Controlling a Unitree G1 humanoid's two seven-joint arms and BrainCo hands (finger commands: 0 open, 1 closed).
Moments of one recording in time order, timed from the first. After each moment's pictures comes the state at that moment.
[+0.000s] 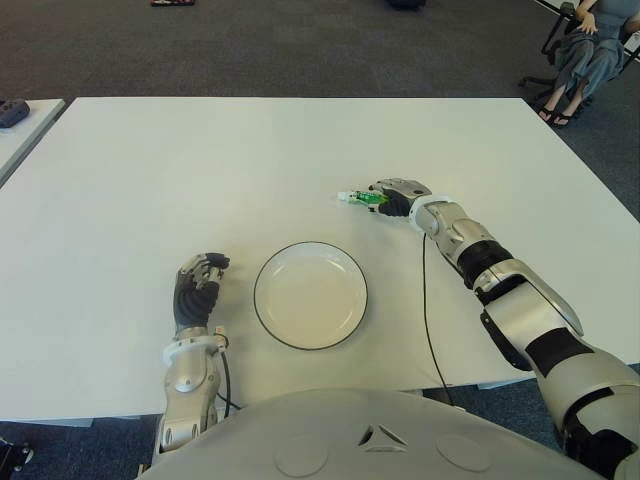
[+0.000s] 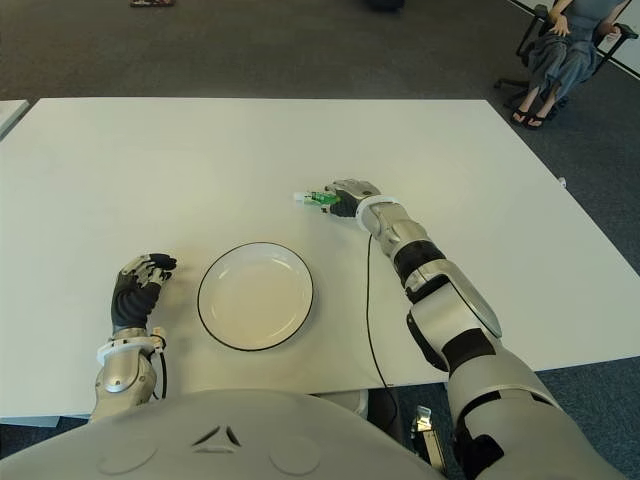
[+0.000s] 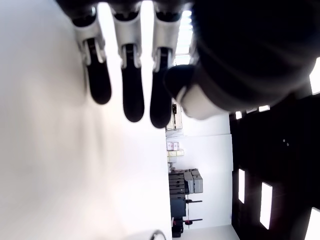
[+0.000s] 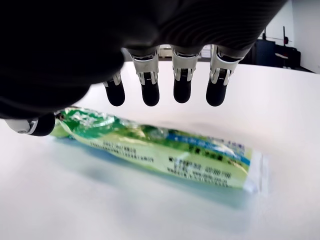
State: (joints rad) left arm 0.54 -0.07 0.05 -0.14 0.10 -0.14 0.17; right arm -0.72 -0.38 0.63 1.01 -0.80 -0.13 0.04
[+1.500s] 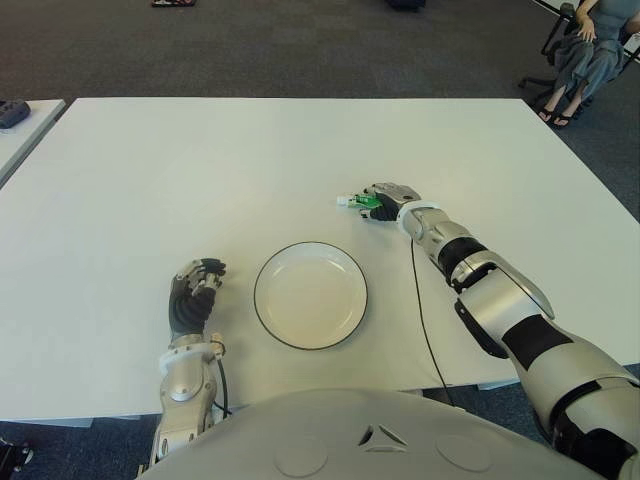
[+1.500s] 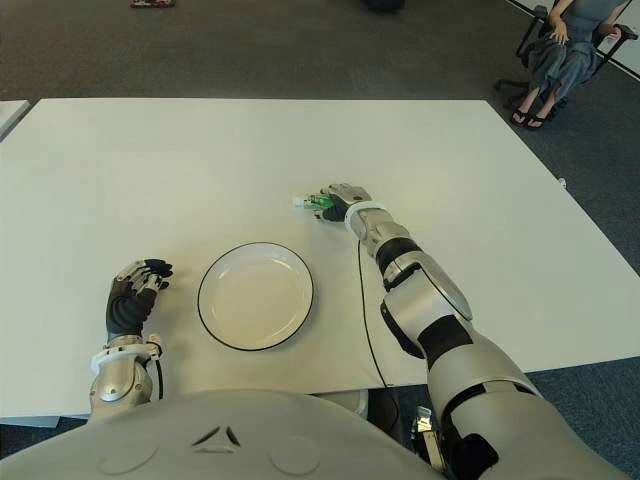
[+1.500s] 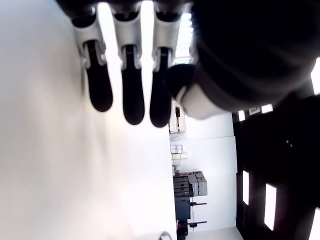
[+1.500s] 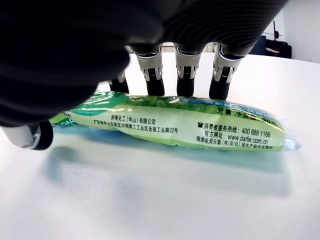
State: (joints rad) left arm 0.57 -0.08 0.06 -0.17 0.10 -0.12 0.17; right arm -0.81 -0.25 0.65 1.27 -0.79 -0.16 -0.09
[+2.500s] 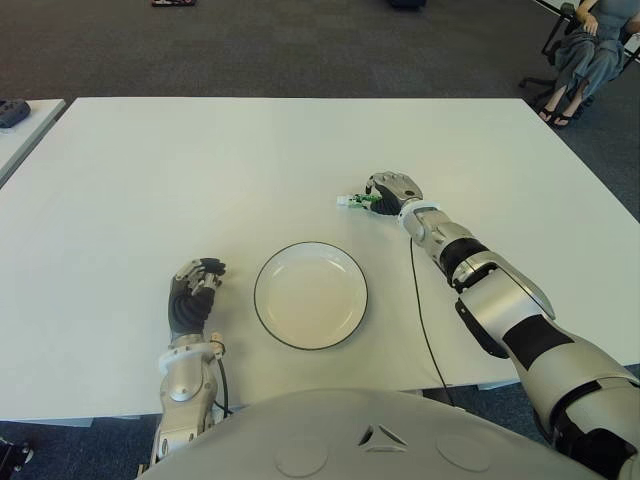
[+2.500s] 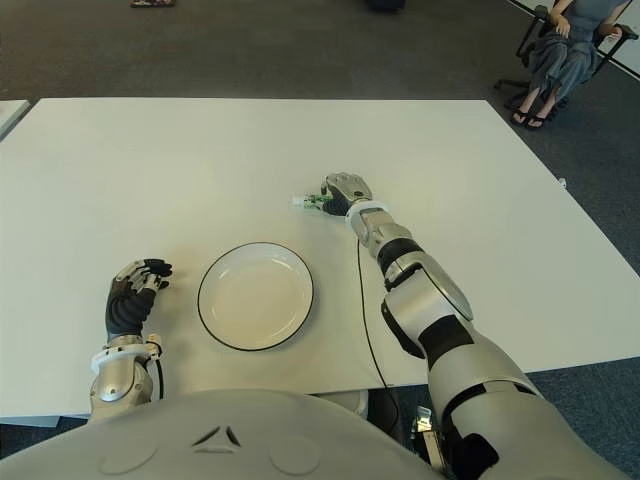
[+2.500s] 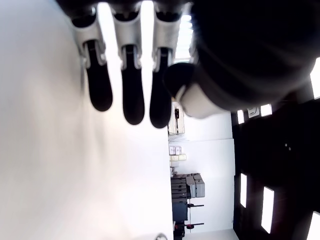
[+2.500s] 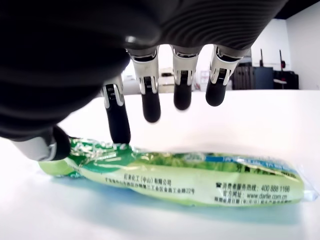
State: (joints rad) left arm 0.57 -0.08 0.06 -0.16 0.09 -0.13 0.17; right arm -0.81 -0.26 0.64 1.29 -0.79 -0.22 -0.32
